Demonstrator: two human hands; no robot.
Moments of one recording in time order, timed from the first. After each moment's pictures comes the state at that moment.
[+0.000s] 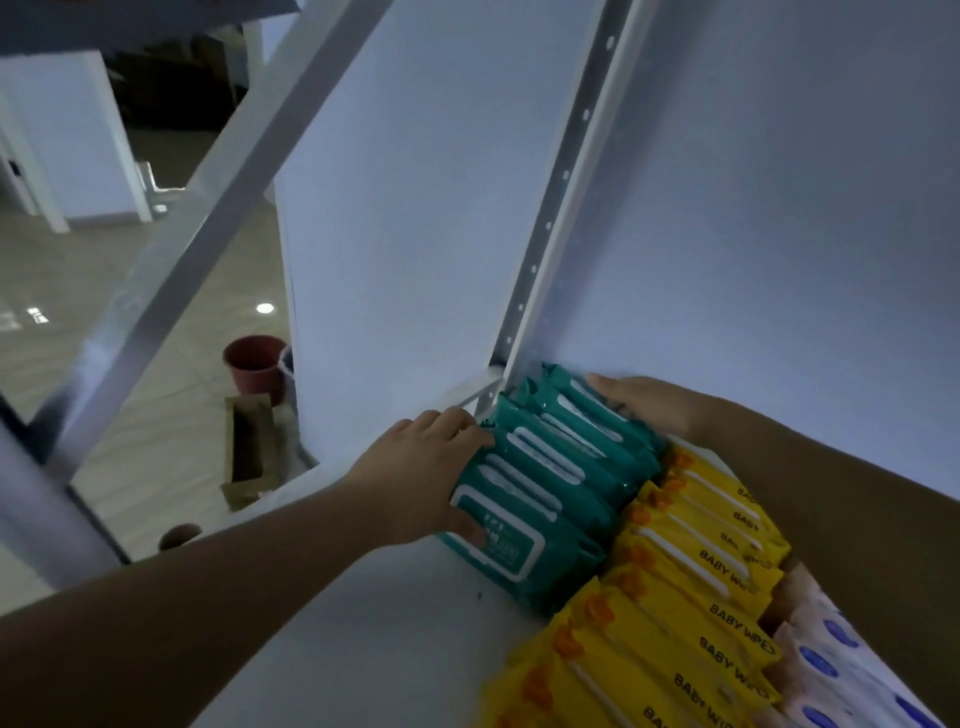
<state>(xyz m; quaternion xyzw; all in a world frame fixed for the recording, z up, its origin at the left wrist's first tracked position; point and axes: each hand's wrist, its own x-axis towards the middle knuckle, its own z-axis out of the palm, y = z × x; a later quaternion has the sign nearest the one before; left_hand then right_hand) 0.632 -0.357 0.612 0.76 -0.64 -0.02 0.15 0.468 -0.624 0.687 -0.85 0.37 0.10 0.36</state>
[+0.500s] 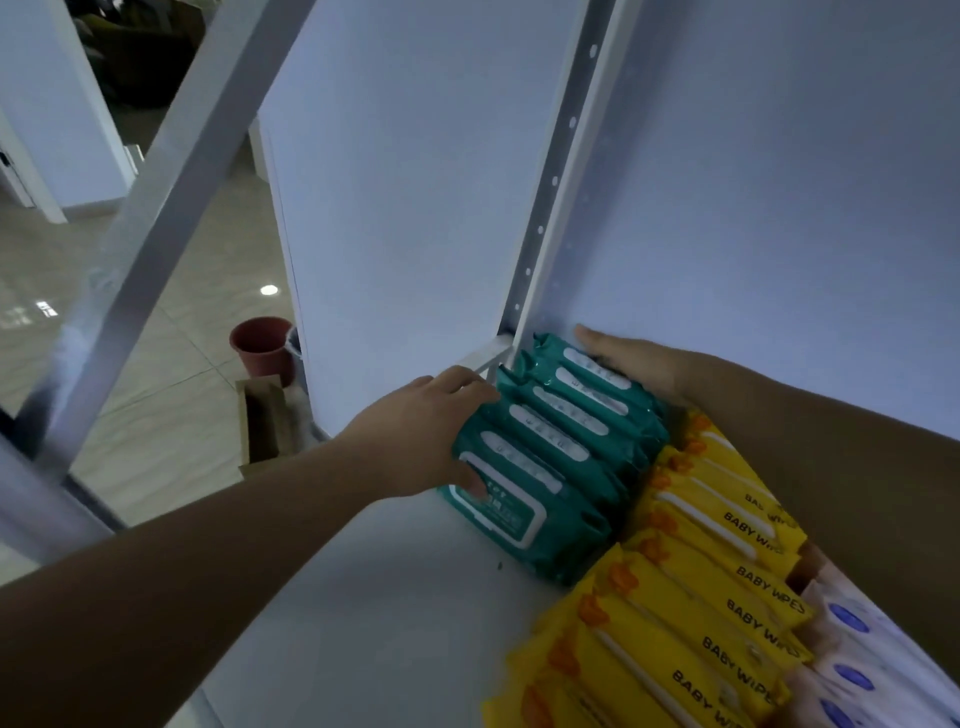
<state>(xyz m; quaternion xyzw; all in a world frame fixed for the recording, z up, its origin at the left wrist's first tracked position) 0.652 -0.361 0.618 0.74 -0.64 -0.07 0.16 0.493 -0.615 0.671 -0.77 0.39 0.11 0.48</state>
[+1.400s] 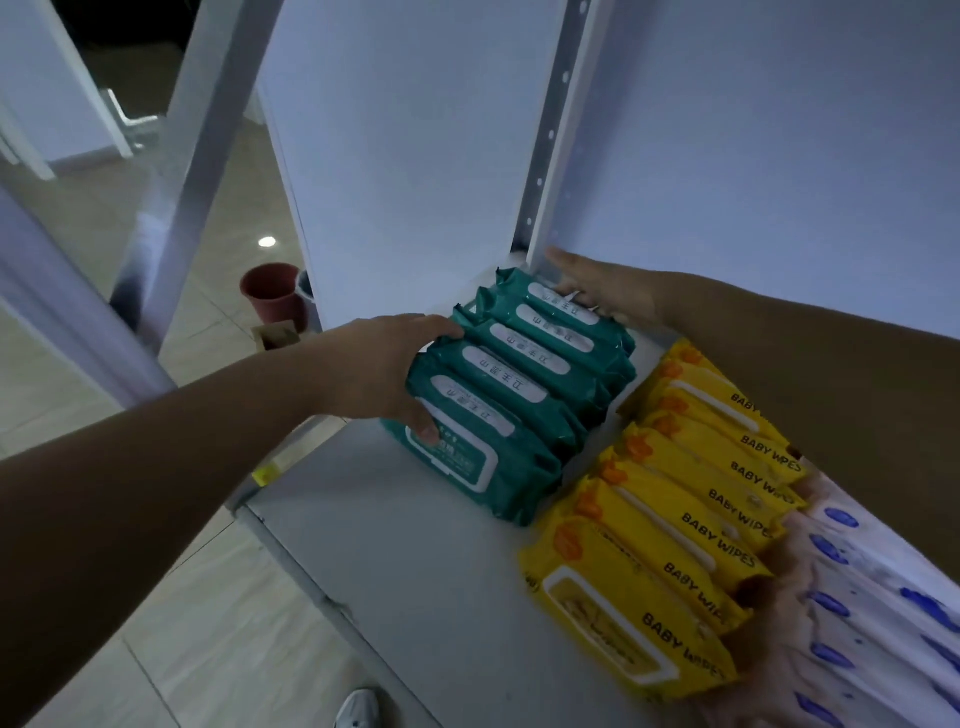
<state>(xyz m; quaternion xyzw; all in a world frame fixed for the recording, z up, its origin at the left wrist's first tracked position) 0.665 -0.285 0.648 0.75 -0.62 -0.22 0.12 0.504 -0.530 0.679 -0.79 0.37 0.13 0.47</state>
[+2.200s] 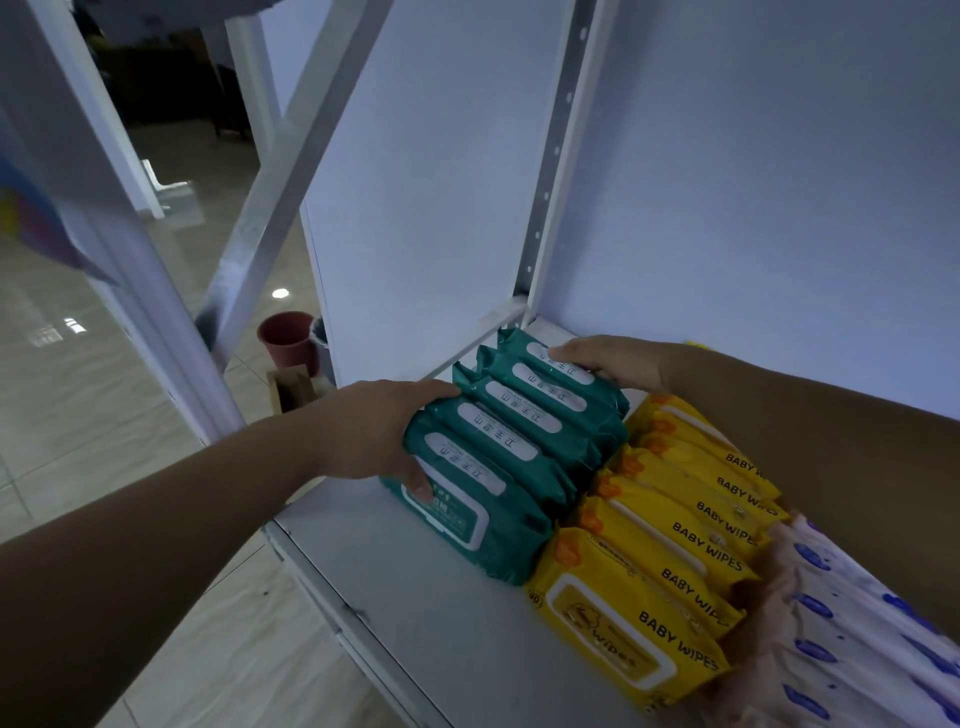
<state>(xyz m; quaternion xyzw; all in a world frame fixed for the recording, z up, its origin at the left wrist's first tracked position) 0.651 -0.246 0.644 0.74 -0.62 -0.23 0.11 0.471 -0.517 0.662 -0.81 0.31 0.15 0.46</state>
